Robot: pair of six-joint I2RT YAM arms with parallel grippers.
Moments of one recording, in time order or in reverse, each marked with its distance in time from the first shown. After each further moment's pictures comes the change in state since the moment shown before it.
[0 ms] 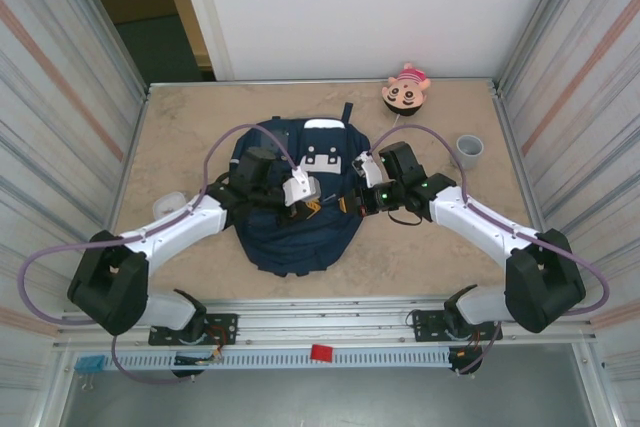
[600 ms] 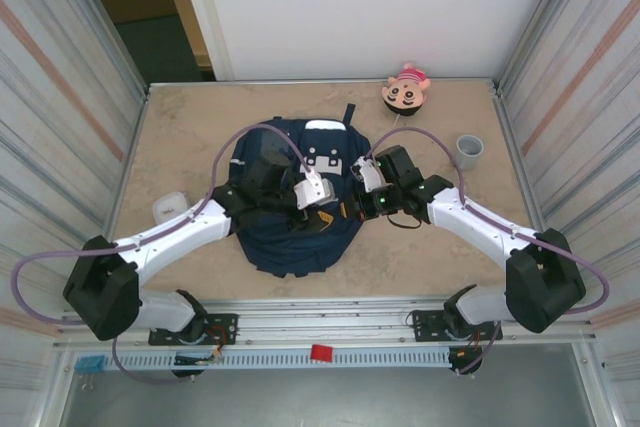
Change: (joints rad) left arm -0.141 -0.017 0.063 -0.033 -0.170 -0.127; right arm 0.041 0.000 -0.003 -0.035 0.054 -0.003
